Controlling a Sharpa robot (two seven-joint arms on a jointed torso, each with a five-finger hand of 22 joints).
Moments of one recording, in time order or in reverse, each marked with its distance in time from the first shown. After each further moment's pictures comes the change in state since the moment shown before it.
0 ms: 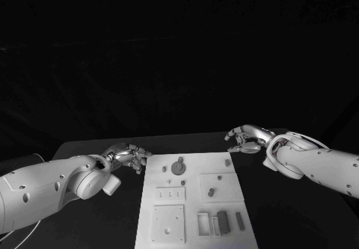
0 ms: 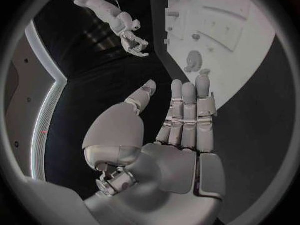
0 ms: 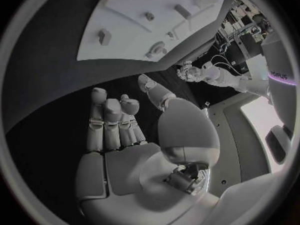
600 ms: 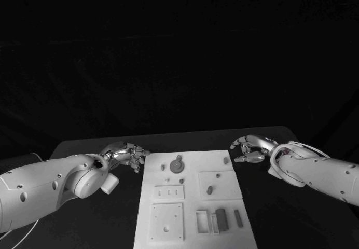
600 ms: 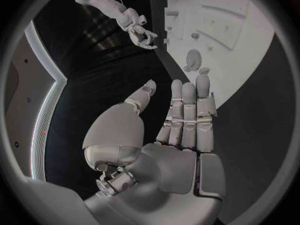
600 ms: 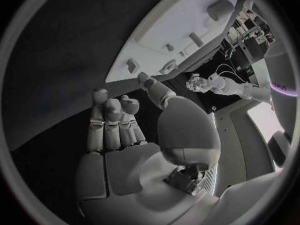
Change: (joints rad) left arm -0.002 0.001 0.000 -0.007 0.000 0.001 0.002; left_hand 0.000 0.000 0.000 0.000 0.000 0.000 0.000 0.000 0.001 0.000 0.000 -0.005 0.000 -0.002 -0.002 0.000 -0.001 0.000 0.000 0.000 0.000 0.000; right arm -0.089 0.025 -0.005 -0.121 -0.019 0.003 0.045; right_hand 0.035 -0.027 -0.008 -0.003 0.000 -0.018 -0.019 0.000 -0.001 -0.013 -0.013 0.000 0.001 -0.019 -0.013 0.000 0.001 0.013 -0.010 0.010 -0.001 0.000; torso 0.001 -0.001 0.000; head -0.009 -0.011
